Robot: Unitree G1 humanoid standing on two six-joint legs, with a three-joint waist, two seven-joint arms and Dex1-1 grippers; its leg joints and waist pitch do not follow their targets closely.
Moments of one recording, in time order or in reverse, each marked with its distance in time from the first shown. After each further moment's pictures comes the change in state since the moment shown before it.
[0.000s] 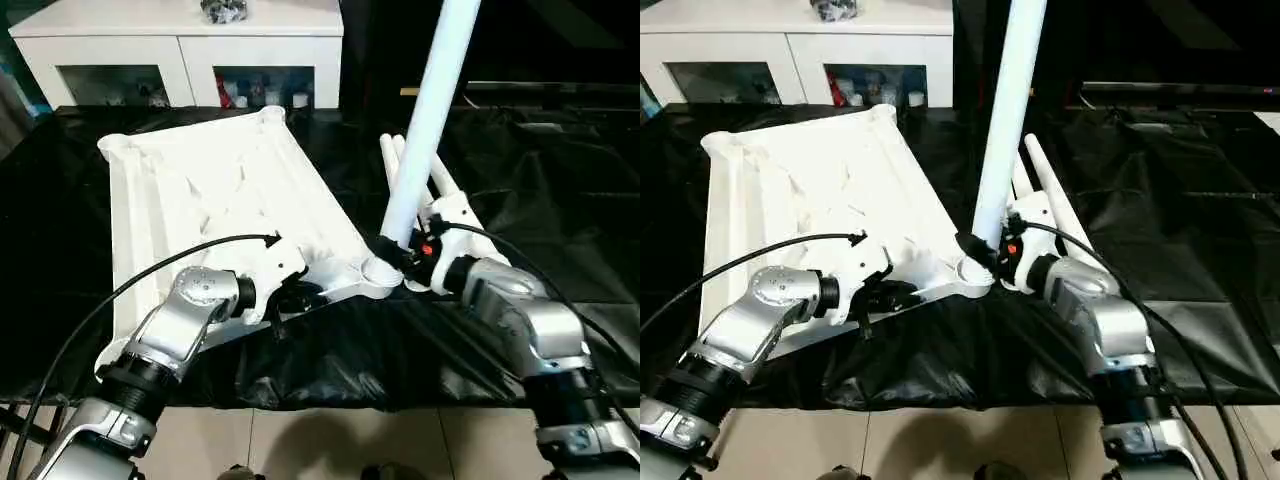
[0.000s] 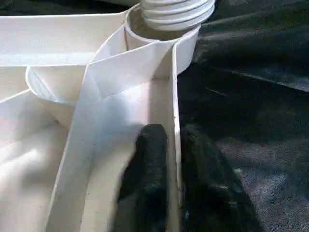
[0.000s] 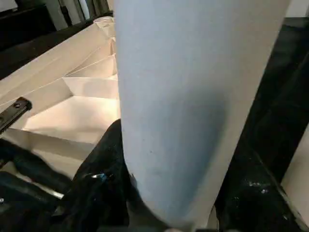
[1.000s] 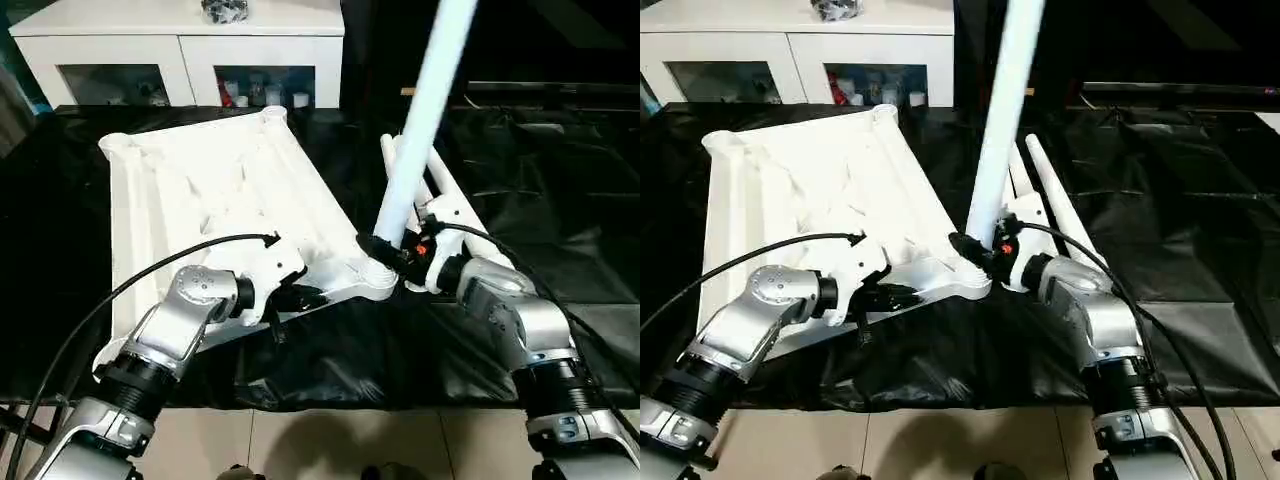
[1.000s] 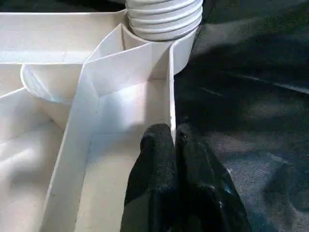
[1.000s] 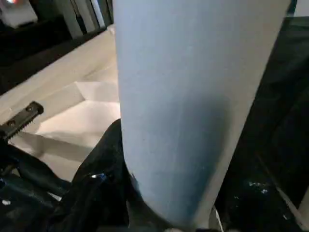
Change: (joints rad) left arm 0.013 0.012 0.003 -0.026 -0.009 0.015 -0.017; right arm -0.024 0.026 -0.024 0.123 0.014 -0.087 0.081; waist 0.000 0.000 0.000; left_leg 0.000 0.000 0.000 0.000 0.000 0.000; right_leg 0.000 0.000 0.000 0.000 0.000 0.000
